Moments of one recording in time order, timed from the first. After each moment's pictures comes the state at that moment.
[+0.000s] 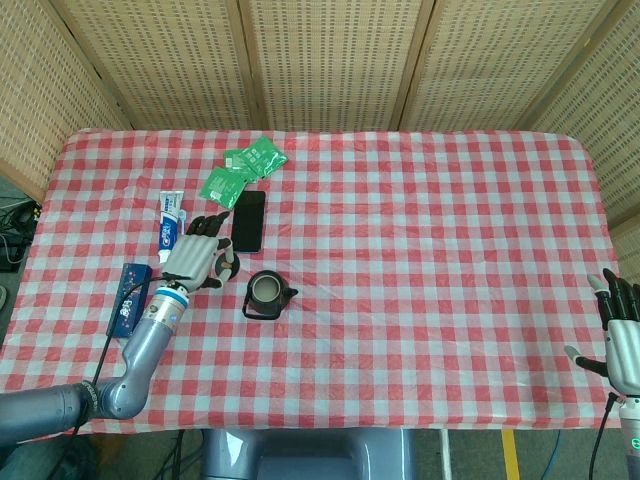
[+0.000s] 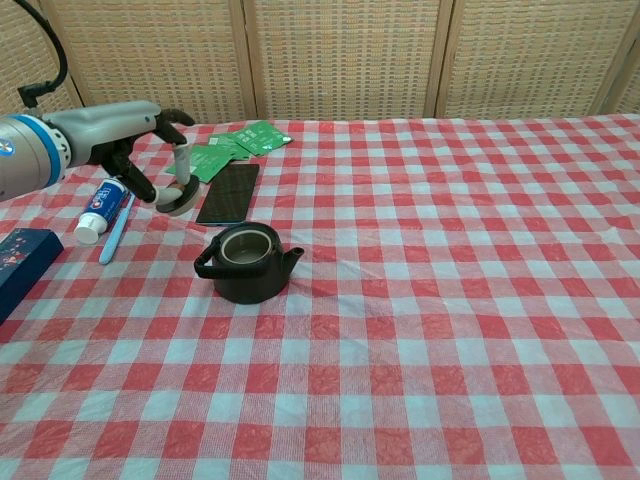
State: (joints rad) left arm -0.81 -1.47 -0.21 -1.58 0.77 1.00 0.49; right arm 0.07 -1.10 0.13 -1.57 -1.40 1.49 -0.02
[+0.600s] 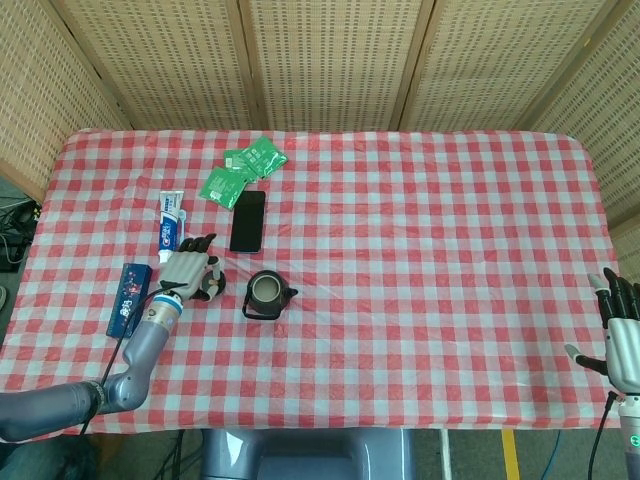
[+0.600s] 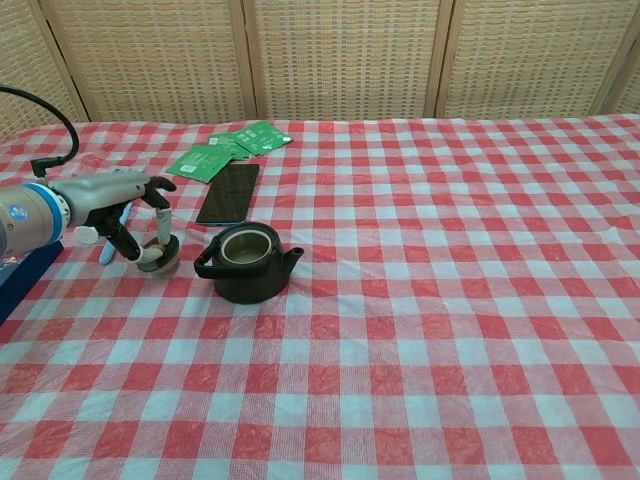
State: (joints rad) left arm -0.81 -1.56 -0.15 -1.40 0.72 0.88 0.45; right arm 0.07 -1.11 0.13 -1.57 -1.39 1.48 -0.03
